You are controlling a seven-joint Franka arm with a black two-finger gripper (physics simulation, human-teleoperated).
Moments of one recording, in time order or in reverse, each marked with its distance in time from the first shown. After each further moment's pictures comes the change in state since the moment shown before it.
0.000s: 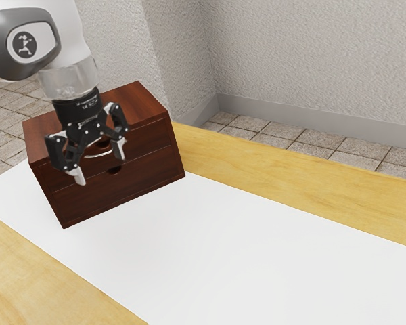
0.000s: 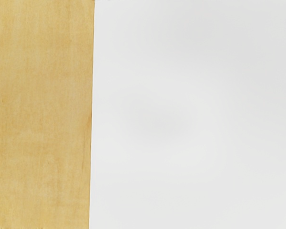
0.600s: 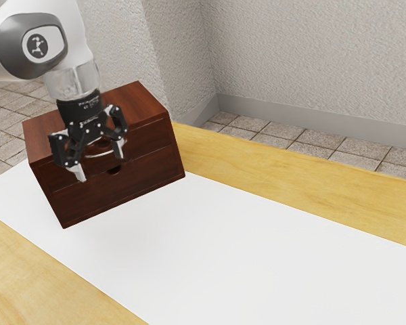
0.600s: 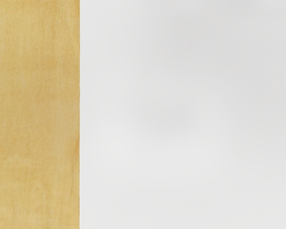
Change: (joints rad) arm 0.081 0.095 -0.007 0.068 -0.011 -0.008 0.115
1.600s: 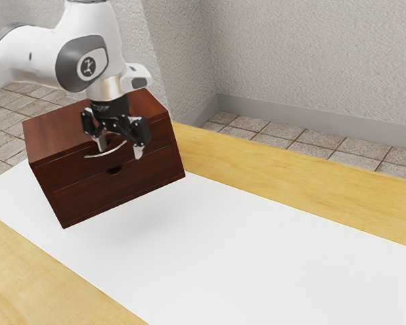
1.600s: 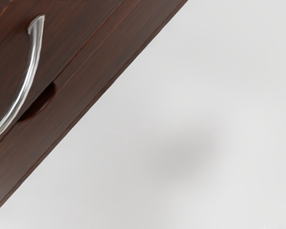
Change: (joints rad) arm 0.302 0.262 -0.333 0.182 0.222 0.171 1.251
